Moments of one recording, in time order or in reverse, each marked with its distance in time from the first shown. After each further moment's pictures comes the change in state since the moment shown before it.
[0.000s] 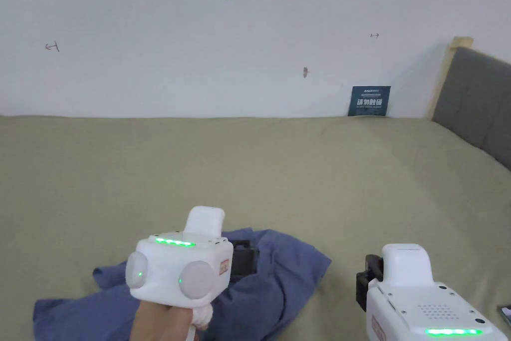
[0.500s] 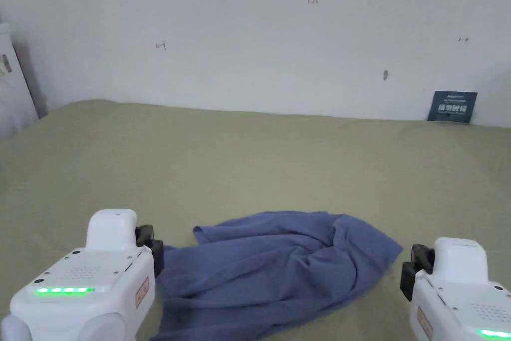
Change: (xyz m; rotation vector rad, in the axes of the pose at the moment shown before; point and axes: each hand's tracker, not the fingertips) left arm -0.110 -0.096 0.220 0.250 0.378 0.161; right arm -0.045 -0.011 0.069 0.095 0.080 -0.006
